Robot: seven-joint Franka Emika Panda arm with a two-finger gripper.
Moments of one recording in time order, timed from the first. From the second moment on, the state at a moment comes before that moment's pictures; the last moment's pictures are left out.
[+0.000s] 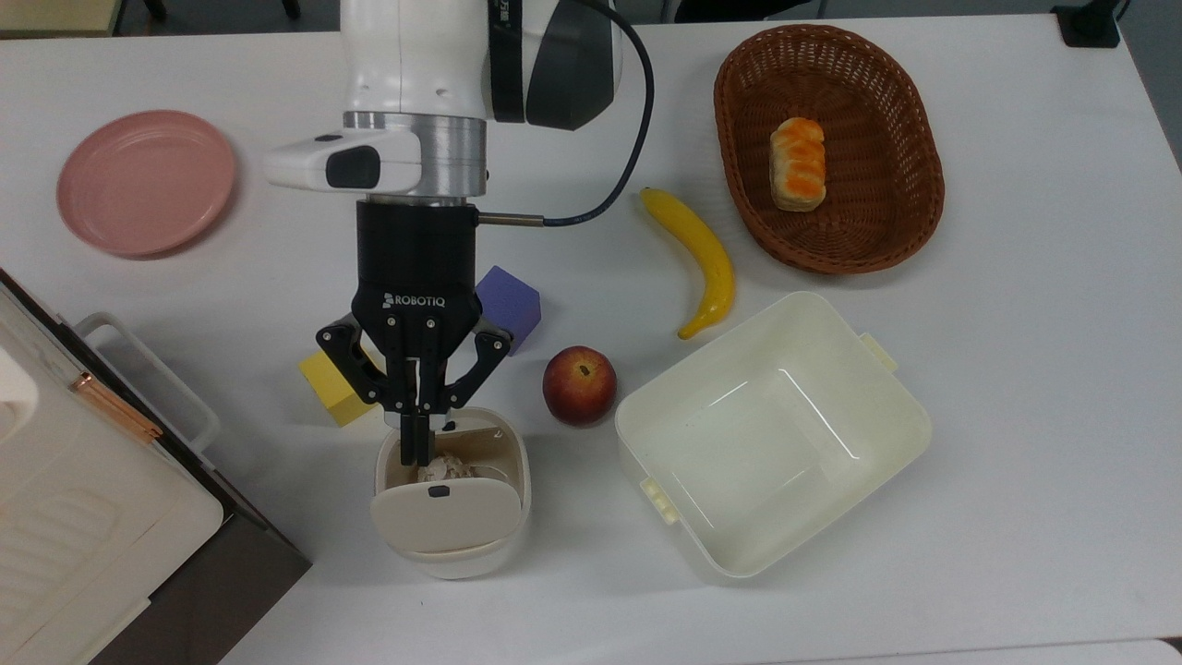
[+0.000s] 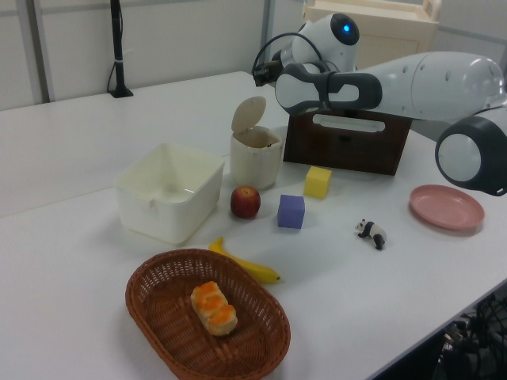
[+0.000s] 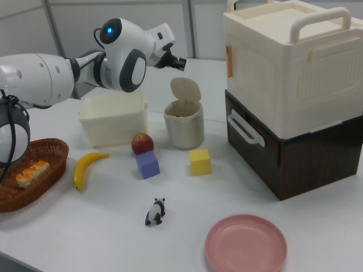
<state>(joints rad) 0.03 0.55 -0.07 -1.36 0.02 2.85 0.05</state>
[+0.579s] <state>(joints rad) 0.04 0.61 -0.07 -1.34 0.01 2.90 0.05</state>
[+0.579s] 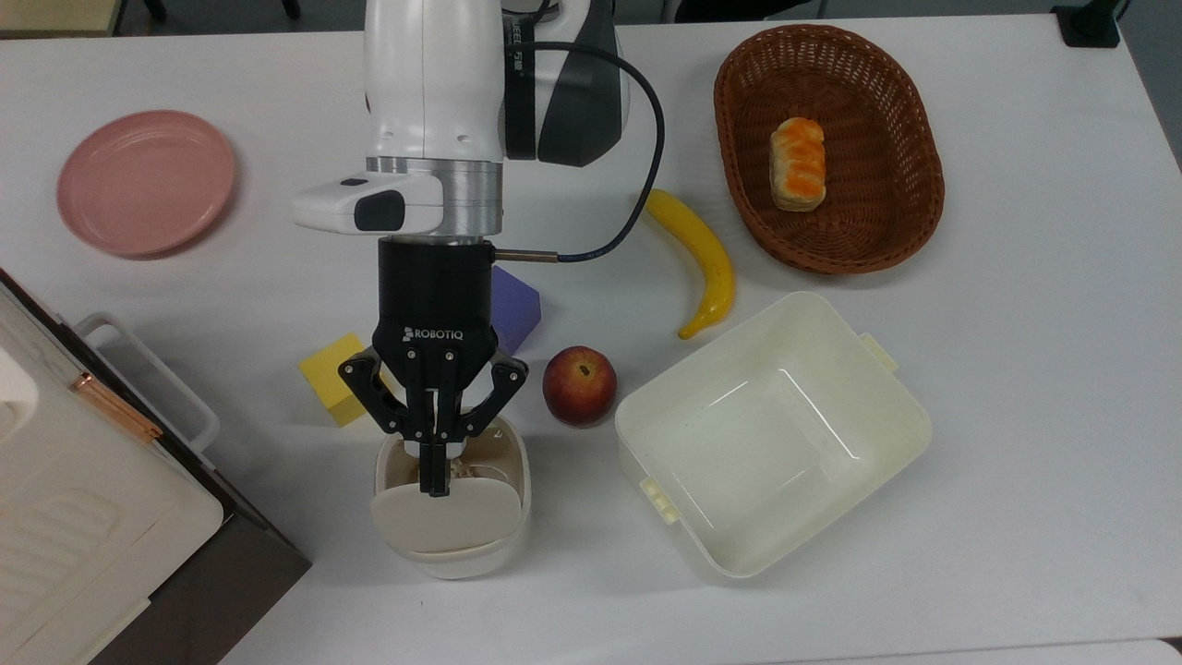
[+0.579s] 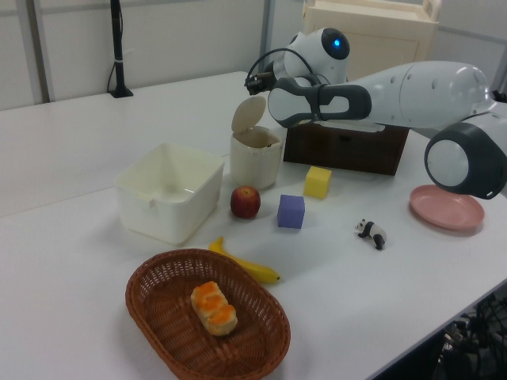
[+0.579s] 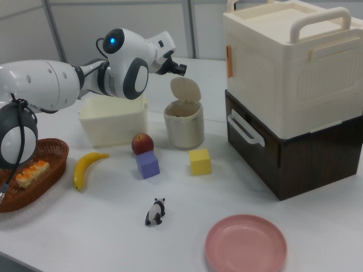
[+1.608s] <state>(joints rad) 0.04 0.64 -0.07 -1.34 -0.05 2.90 0.05</state>
